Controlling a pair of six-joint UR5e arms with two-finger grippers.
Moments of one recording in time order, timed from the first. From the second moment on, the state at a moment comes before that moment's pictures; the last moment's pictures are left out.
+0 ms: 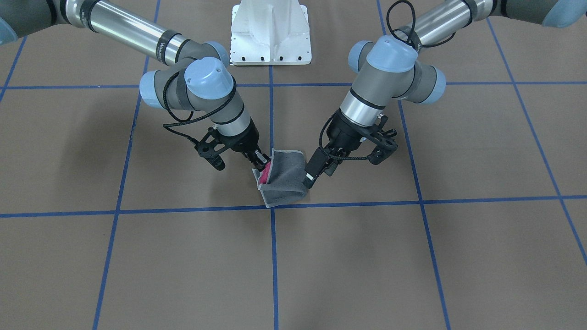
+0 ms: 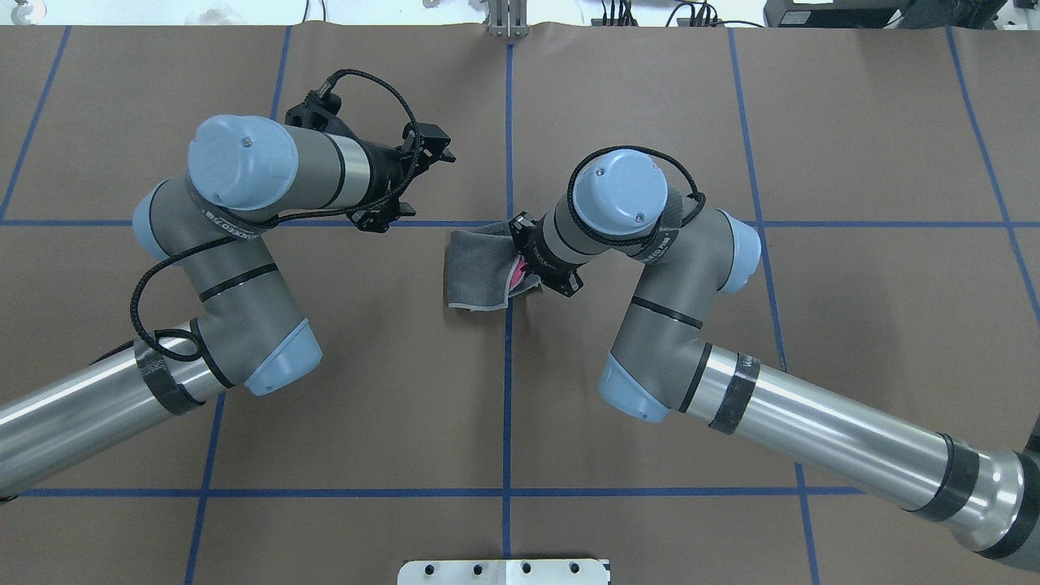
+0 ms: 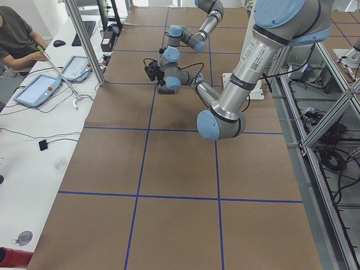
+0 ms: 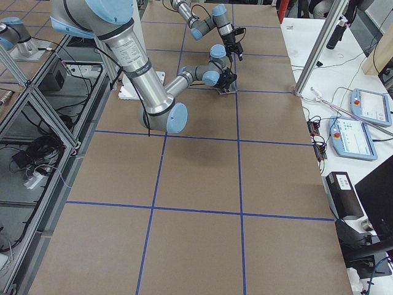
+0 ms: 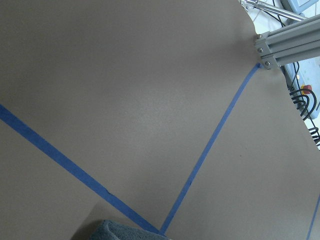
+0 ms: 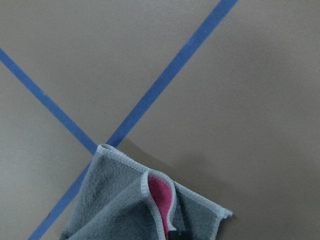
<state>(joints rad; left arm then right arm) -0.67 -2.18 -1.53 -2.28 -1.74 -1.99 0.56 -0.85 1.40 -1.11 1.89 2.10</state>
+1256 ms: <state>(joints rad) -0.68 -2.16 -1.58 -2.28 -1.77 -1.98 0.52 -0.85 1.44 -1.11 1.83 2.12</state>
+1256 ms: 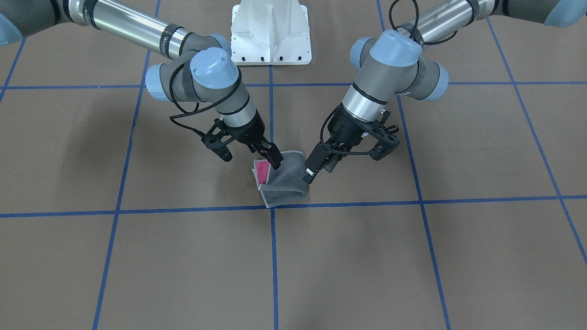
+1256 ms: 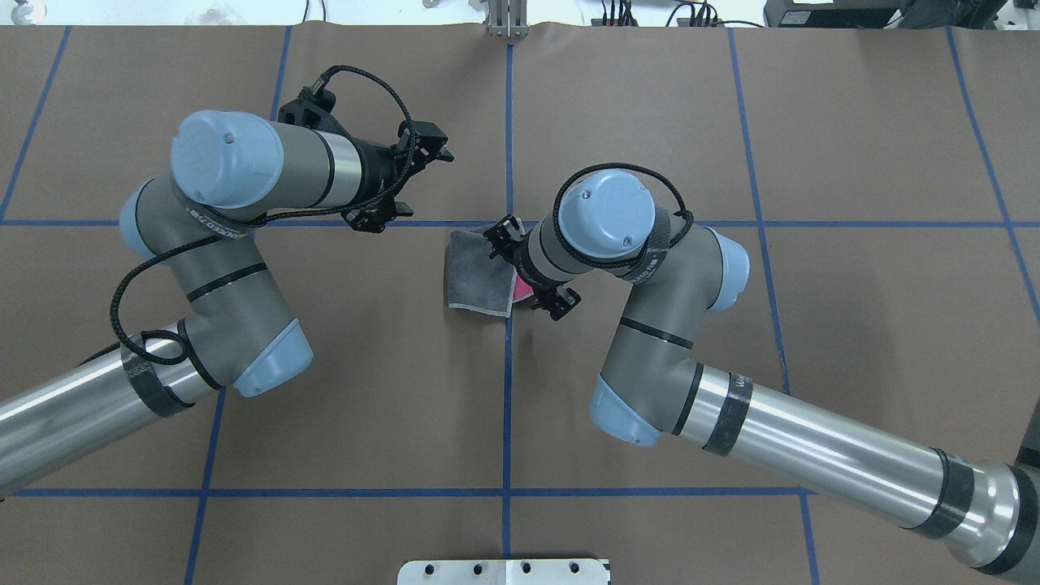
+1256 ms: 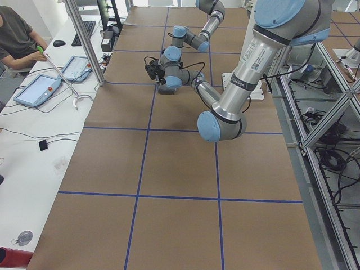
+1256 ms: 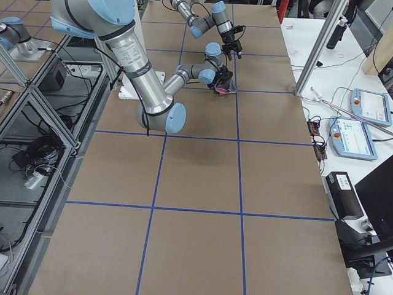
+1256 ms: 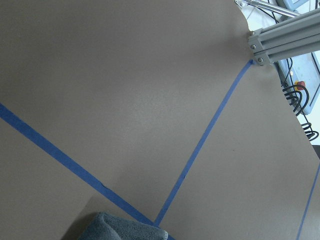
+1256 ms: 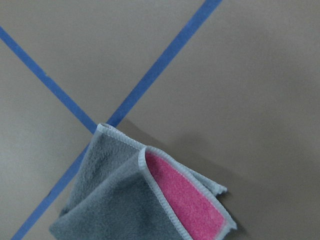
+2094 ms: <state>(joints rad) -0.69 -2.13 -1.60 -2.28 -1.78 -1.98 0.43 -0.83 1.42 -1.12 1.69 2.29</state>
